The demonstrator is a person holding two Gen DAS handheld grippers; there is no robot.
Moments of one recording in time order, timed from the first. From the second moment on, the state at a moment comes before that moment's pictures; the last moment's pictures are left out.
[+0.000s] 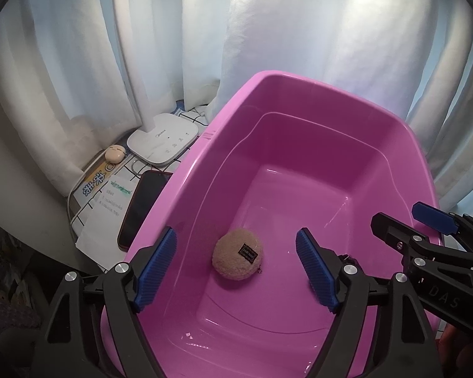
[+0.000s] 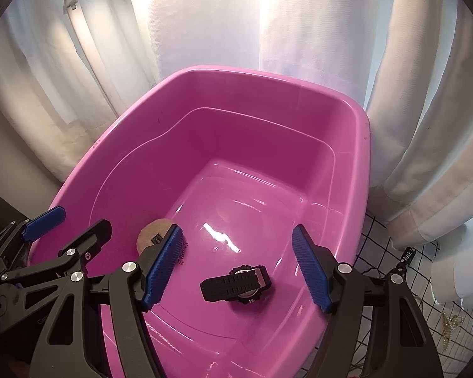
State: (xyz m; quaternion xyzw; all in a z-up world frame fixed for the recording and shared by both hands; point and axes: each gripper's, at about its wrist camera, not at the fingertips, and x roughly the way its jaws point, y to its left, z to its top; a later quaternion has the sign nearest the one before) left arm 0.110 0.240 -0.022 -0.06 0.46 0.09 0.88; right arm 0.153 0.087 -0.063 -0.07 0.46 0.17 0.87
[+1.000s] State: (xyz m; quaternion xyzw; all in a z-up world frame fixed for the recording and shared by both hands) left arm 0.035 0.145 0.040 -0.09 0.40 -0.02 0.91; right arm 0.015 -0.121 -0.041 0.03 0.40 0.05 0.92
